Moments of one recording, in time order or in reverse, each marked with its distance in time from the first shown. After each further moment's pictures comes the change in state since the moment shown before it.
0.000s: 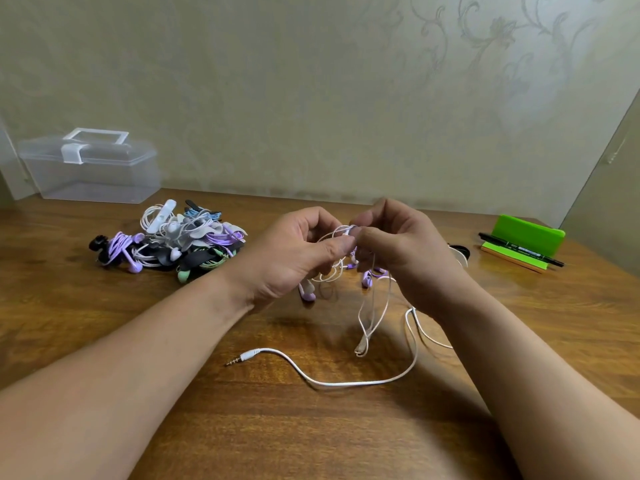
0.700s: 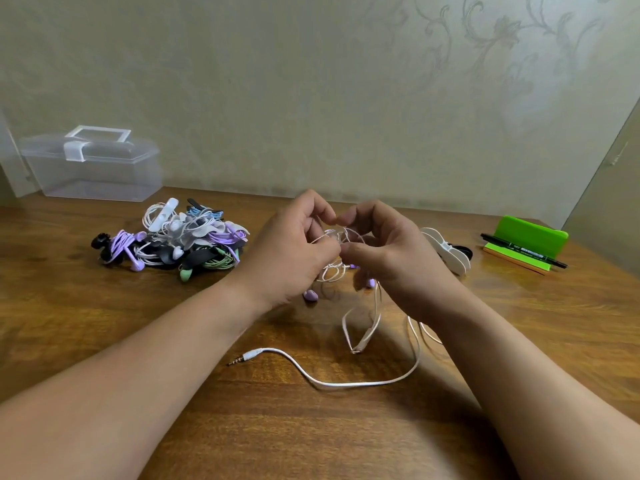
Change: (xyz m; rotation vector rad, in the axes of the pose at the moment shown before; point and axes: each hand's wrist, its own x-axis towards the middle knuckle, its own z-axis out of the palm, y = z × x) left_hand -0.003 -0.001 0.001 0.336 0.252 0.160; right_hand -0.004 0.005 0.012 -0.043 -0.101 -0.009
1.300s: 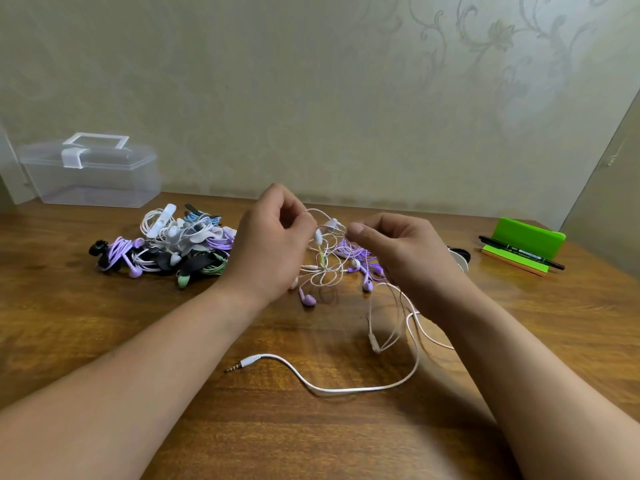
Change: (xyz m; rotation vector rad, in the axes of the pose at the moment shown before) left_hand 0.006 0.002 -0.004 0.055 0.326 -0.022; right_hand 0.002 -0.007 -0.011 -0.179 0.185 0.059
